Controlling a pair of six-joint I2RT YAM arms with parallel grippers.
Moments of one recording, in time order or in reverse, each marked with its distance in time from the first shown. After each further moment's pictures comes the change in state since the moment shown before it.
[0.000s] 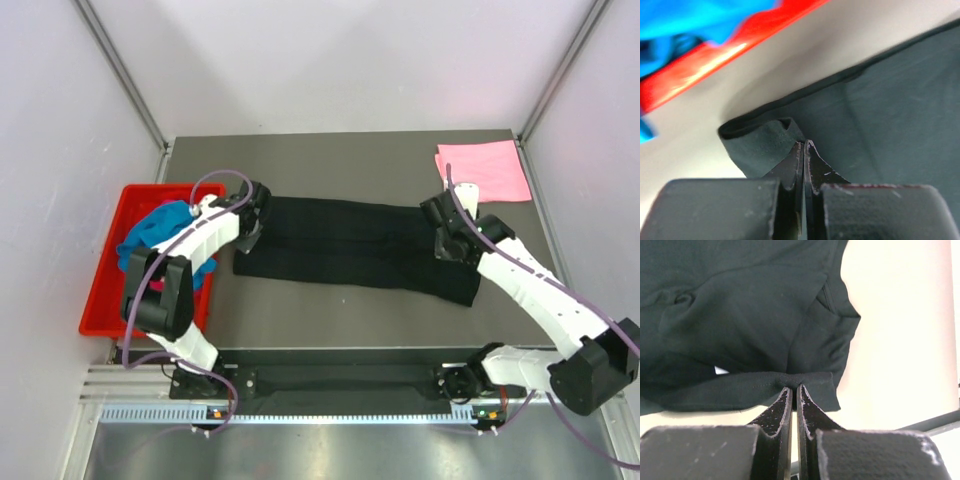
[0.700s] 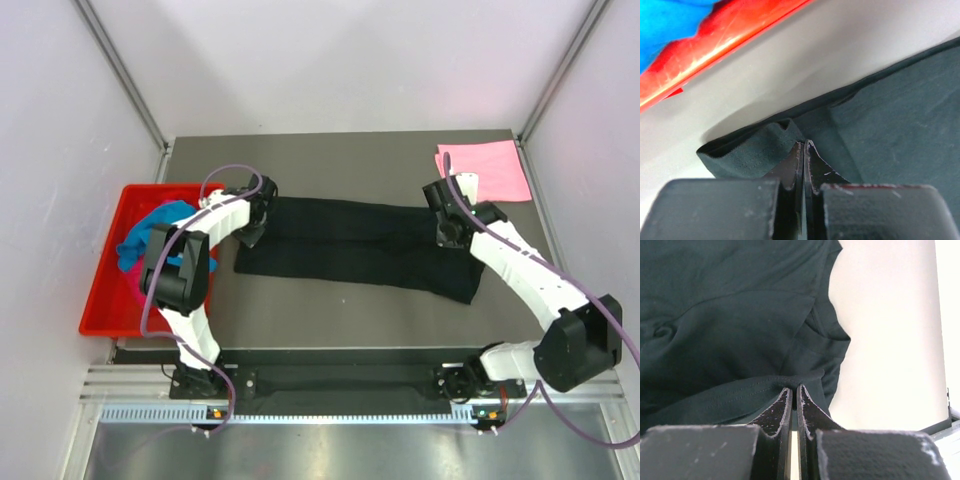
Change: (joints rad) left arm 0.013 0.203 0.140 -0.007 -0.026 0.019; right arm -0.100 0.137 0.045 0.088 0.003 -0.085
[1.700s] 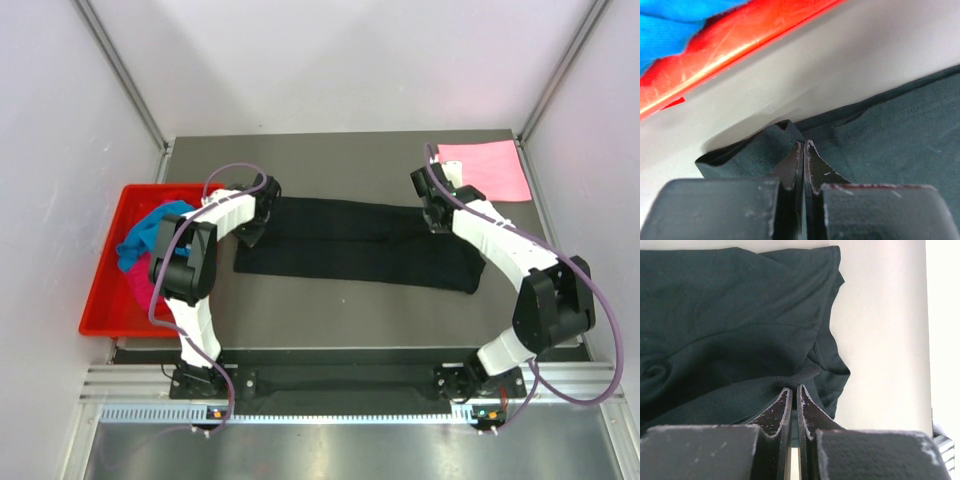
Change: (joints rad) left arm 0.000 0.093 0.070 -0.059 -0.058 -0.036; right arm -0.026 0.206 0.099 0.087 0.048 -0.095
